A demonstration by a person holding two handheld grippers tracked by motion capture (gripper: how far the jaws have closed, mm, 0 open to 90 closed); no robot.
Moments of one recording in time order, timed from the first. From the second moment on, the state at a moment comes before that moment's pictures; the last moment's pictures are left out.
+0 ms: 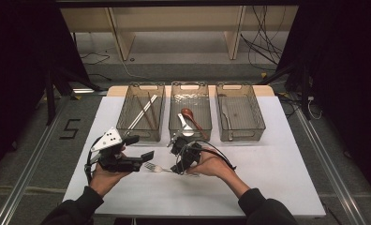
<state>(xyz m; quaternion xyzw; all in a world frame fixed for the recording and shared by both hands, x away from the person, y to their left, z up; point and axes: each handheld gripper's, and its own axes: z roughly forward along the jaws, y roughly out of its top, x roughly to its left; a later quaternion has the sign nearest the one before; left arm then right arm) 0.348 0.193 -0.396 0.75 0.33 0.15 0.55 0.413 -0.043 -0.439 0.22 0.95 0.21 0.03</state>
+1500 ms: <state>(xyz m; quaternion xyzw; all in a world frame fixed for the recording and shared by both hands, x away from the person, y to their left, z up) 0.348 0.194 -0.396 0.75 0.34 0.16 0.55 0.401 -0.030 -0.460 0.16 0.98 0.12 0.02</state>
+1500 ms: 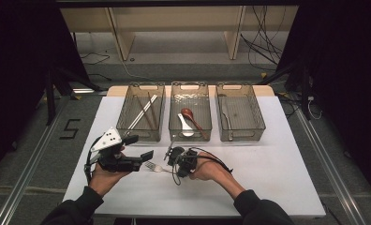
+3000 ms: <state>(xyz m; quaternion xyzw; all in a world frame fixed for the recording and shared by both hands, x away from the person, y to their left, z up) 0.348 0.195 -0.395 0.75 0.34 0.16 0.55 0.417 -0.056 -0.443 0.19 0.97 0.15 0.00</state>
